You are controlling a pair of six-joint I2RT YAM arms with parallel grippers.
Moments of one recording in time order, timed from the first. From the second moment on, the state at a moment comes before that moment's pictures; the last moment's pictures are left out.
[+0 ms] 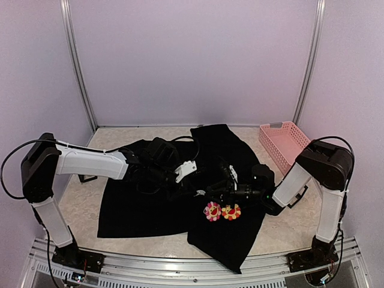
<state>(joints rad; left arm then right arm) -0.86 1.77 1.11 -0.13 0.46 0.37 0.71 1.97 0.57 1.21 -0.67 0.24</state>
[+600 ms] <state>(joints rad) -1.13 1.76 1.16 -0.42 0.11 0.47 0.68 1.70 0.73 0.38 -0.07 0.21</state>
